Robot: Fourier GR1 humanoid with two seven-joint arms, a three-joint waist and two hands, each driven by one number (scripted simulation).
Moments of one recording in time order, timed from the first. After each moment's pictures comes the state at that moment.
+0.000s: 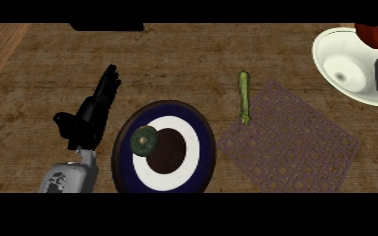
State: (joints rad) left arm -0.15 0.07 -0.04 -1.54 -0.05 0.06 0.09; right arm -0.81 -0.44 -0.15 -1.35 0.75 -0.02 0.54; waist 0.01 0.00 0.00
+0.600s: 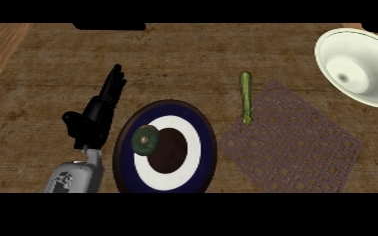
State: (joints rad) left arm -0.16 0.04 -0.06 -1.54 -0.07 0.07 0.10; right arm -0.85 -0.58 -0.24 -0.84 0.84 -0.20 0.26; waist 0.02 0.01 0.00
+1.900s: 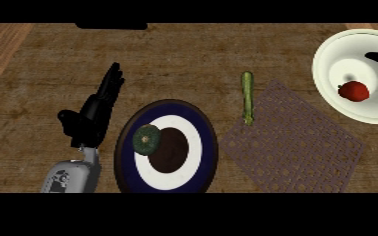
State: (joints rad) left arm -0.17 0.05 -0.05 -1.54 -0.06 0.05 0.10; right arm -0.87 -0.70 -0.57 -0.32 0.53 -0.17 -0.36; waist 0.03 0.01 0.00
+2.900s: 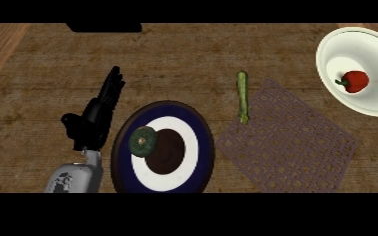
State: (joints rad) left arm -0.15 0.04 -0.05 -1.53 -0.07 0.07 0.08; right arm -0.68 -0.82 -0.73 -0.38 0.22 0.20 -0.42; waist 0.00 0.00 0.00
